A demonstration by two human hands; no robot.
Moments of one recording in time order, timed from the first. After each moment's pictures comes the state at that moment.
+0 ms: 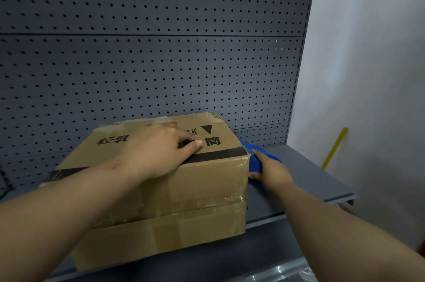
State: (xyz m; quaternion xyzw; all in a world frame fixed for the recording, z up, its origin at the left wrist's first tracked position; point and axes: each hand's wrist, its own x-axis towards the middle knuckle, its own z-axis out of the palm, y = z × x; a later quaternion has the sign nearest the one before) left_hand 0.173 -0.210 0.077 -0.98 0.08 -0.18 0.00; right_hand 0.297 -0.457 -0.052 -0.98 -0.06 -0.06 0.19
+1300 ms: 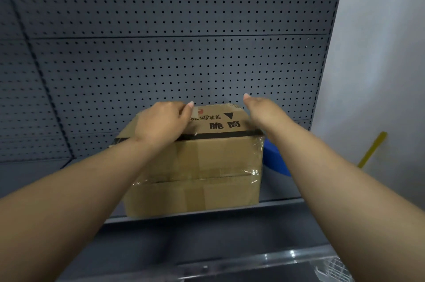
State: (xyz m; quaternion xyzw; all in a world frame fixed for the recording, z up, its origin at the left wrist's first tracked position) left_hand 0.139 -0.198 0.084 -0.94 -0.05 -0.34 -0.05; right_hand 0.199 -0.392 0.106 -0.90 -0.09 -0.05 0.42
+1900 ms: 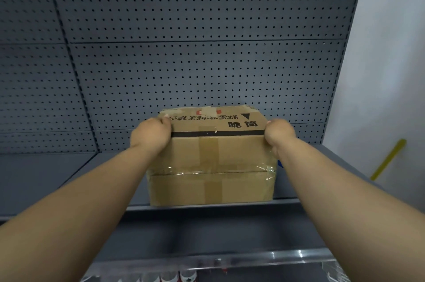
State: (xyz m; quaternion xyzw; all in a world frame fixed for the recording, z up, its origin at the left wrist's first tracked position) left_hand 0.118 -0.139 0.057 -0.92 -0.25 -0.26 -0.15; right_hand 0.203 -0.378 0.061 -0.84 0.05 -0.01 0.55
